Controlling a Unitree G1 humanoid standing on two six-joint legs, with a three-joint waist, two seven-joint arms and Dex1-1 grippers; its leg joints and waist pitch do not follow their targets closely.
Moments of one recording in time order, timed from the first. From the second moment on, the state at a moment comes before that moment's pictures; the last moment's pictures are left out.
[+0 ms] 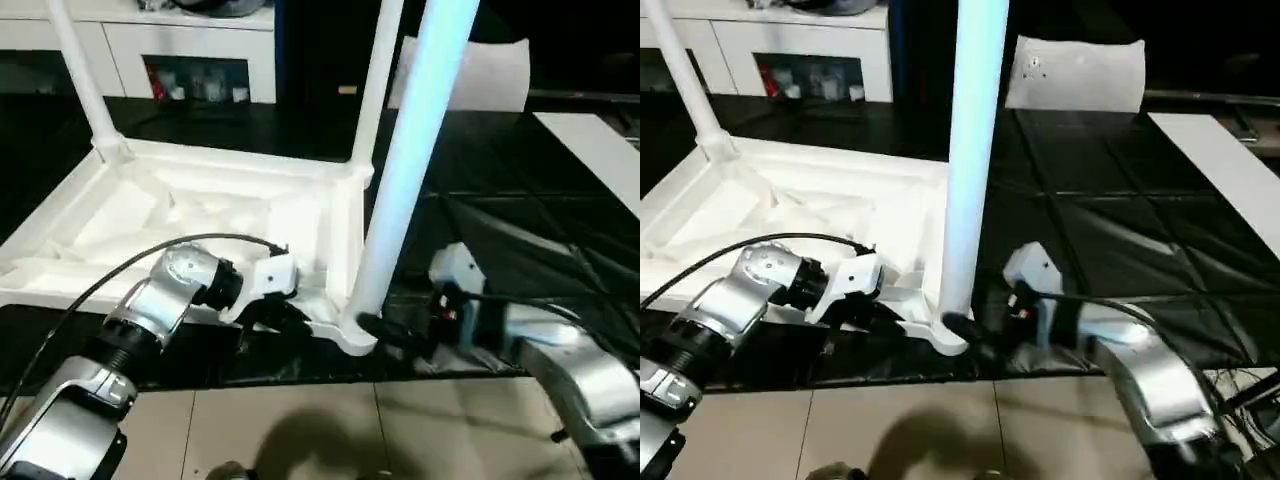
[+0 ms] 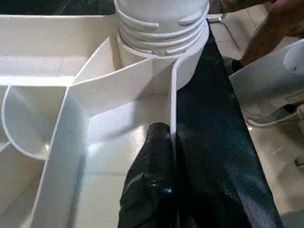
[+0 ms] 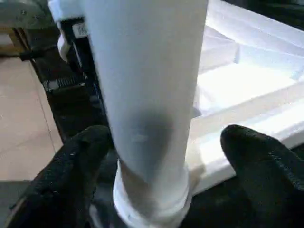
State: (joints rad) left arm -0.63 0.46 -0.43 0.56 -0.02 0.00 -1.38; right arm -0.21 -0.48 0.17 -0.10 0.36 0.40 0.92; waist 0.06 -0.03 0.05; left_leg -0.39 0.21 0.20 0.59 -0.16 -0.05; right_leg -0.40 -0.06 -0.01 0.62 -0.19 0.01
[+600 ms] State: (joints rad) left arm -0.65 0.48 -0.42 0.59 -0.02 0.00 -1.48; right arm -0.34 -0.48 0.23 0.14 0.38 0.32 1.19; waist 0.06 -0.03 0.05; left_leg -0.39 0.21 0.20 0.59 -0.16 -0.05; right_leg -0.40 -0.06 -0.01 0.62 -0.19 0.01
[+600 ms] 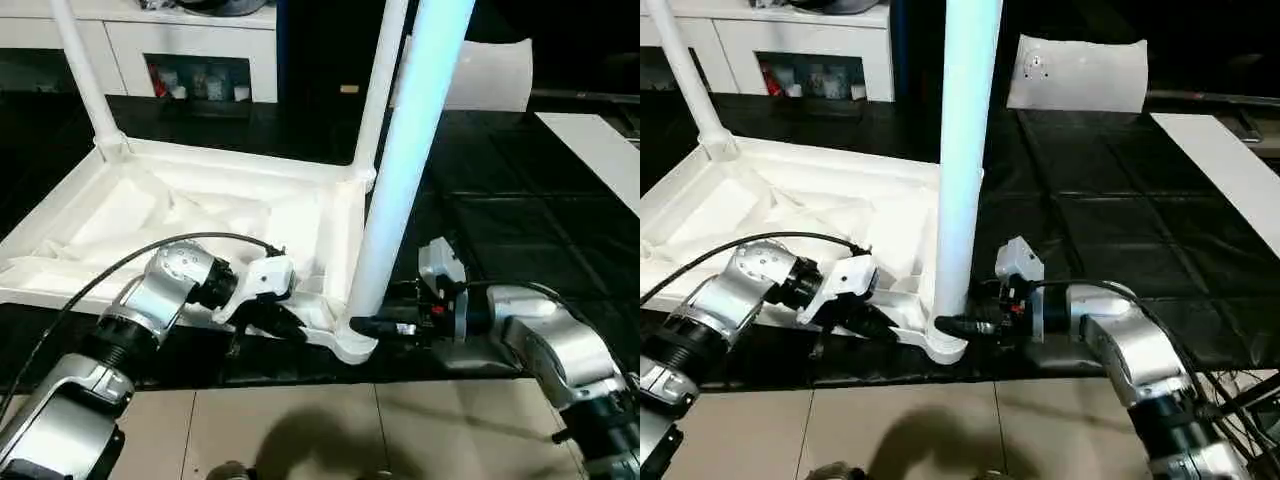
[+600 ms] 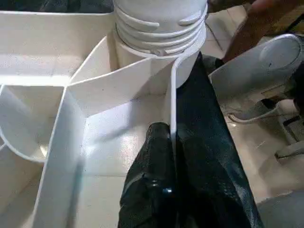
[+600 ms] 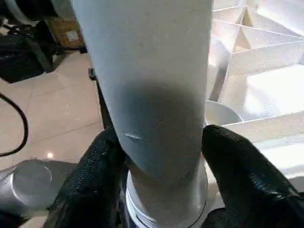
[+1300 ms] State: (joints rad) left arm -0.75 0.28 -0.33 0.76 0.06 0.17 -1.05; right arm -0.36 -0.19 0.08 0.21 0.24 0.36 0.58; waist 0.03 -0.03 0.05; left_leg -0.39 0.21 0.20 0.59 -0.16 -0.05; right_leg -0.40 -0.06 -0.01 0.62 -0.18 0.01
